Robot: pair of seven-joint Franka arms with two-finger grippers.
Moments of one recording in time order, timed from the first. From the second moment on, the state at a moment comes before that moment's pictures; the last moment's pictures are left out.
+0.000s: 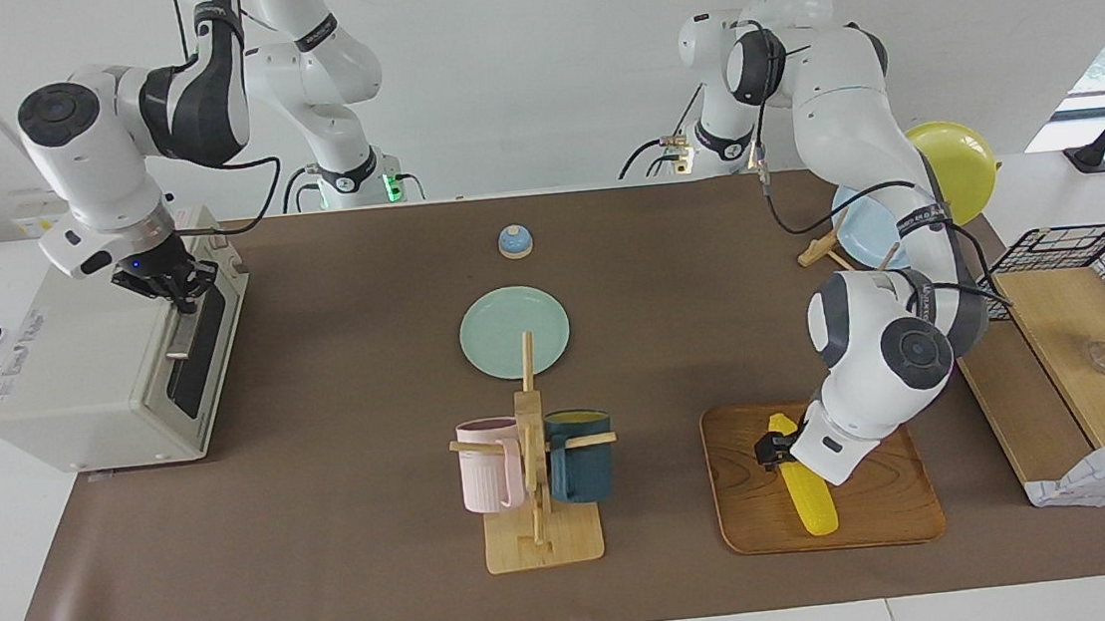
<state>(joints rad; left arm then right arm) -0.16 0.88 -0.08 -1.03 0.01 1.87 -0.11 -0.08 -0.12 -0.06 -2.11 -0.20 1.94 -0.10</state>
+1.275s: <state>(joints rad) -0.49 0.19 -0.11 -1.70 -0.05 1.87 -0.72 0.05 0.03 -0.02 -2.29 -0.07 2.30 -0.05</state>
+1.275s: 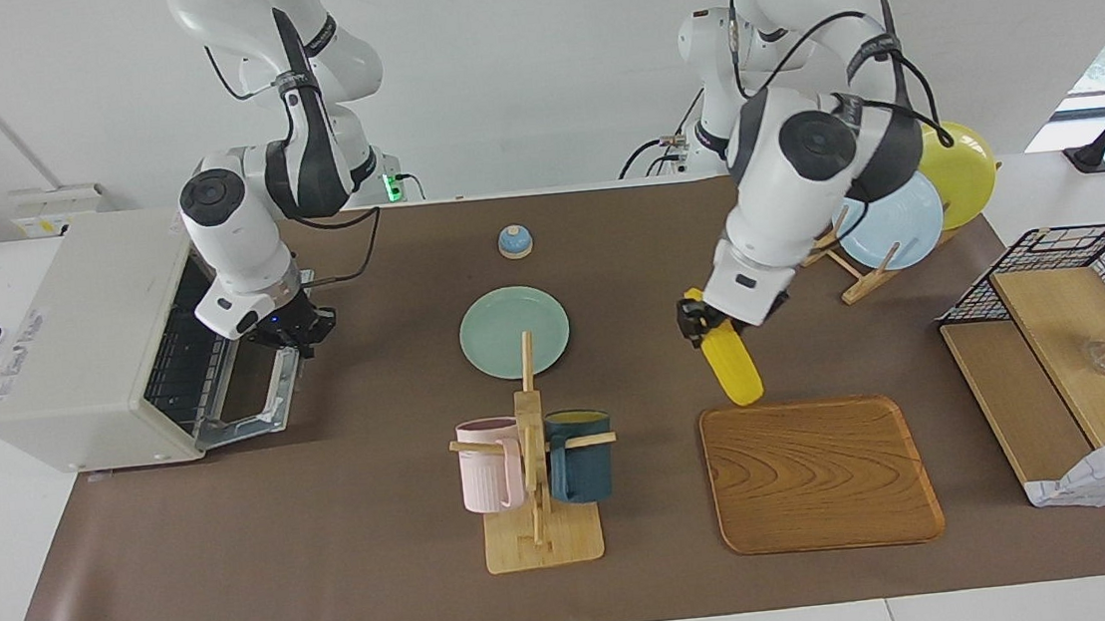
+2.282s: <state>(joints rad) -0.80 0.38 -0.10 -1.86 -0.11 2.41 -0.98 0.11 0.10 -0.04 -2.30 -0.02 2.40 -0.01</state>
